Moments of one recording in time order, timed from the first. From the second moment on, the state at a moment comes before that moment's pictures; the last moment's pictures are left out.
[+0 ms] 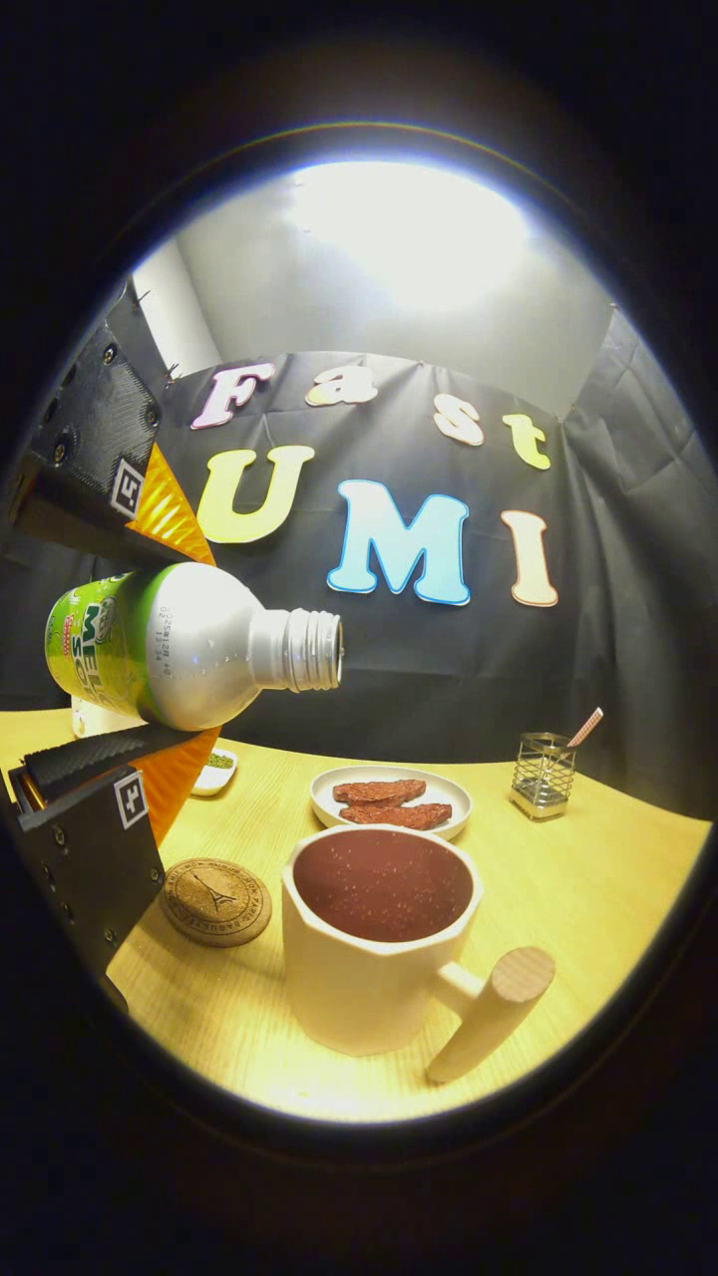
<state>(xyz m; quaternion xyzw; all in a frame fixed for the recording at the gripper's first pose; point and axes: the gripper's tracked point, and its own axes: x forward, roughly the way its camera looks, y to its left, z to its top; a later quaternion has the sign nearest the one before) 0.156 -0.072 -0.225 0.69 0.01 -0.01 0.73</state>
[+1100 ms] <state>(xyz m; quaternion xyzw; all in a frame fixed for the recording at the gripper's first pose) 0.153 -0.080 -0.232 0.78 -0.01 -0.01 0.63</state>
